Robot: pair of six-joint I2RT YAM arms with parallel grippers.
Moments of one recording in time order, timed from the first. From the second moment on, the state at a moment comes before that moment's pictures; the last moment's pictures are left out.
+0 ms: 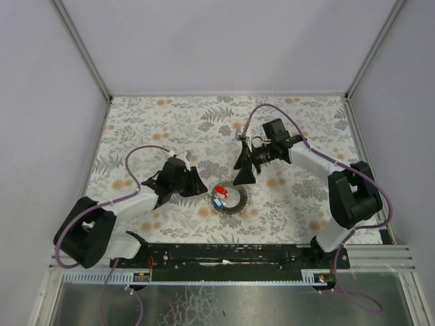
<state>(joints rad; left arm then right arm) -0.53 1.27 0.48 0.05 0.21 -0.72 0.44 1.66 1.09 -0.39 -1.08 -0.41</state>
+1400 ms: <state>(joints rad) -0.44 1.58 0.62 0.21 0.50 -0.57 0.44 1.69 1.16 -0.60 -1.06 -0.53</state>
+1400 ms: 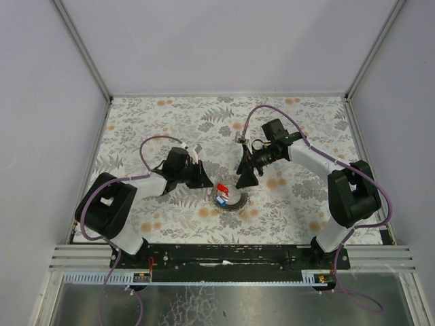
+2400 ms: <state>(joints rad) -0.63 1.24 1.01 -0.21 0.49 0.06 0.40 1.54 1.17 -0.47 -1.24 -0.36</state>
